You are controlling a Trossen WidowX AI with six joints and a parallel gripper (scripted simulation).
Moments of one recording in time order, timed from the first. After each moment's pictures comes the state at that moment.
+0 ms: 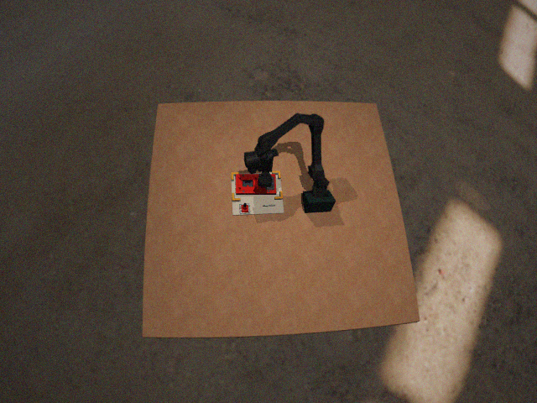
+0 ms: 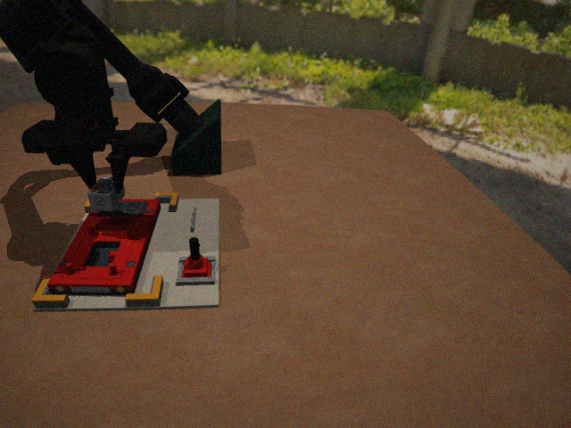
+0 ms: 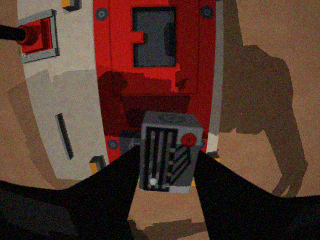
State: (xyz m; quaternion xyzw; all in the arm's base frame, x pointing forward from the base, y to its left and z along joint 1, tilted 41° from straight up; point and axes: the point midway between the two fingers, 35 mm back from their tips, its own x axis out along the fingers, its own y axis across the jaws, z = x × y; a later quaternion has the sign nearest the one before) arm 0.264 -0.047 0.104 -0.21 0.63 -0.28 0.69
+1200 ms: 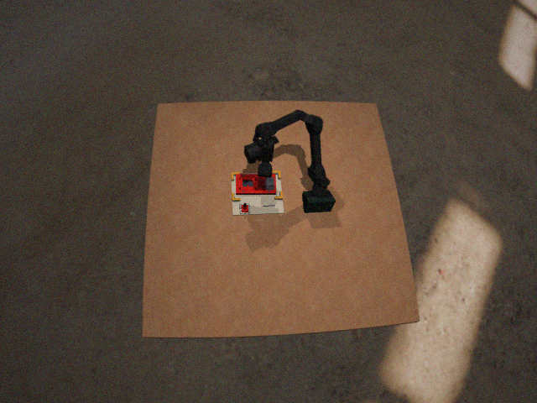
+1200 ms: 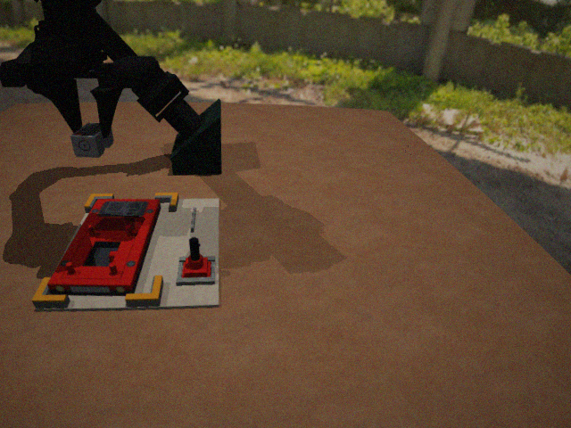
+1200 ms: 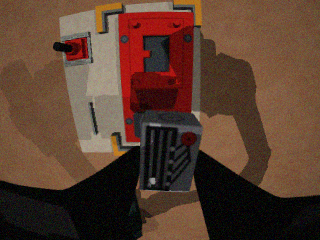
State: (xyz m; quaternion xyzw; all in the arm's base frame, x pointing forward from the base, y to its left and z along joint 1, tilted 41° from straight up) arm 0.265 0.011 0.171 -0.21 0.63 -0.28 0.69
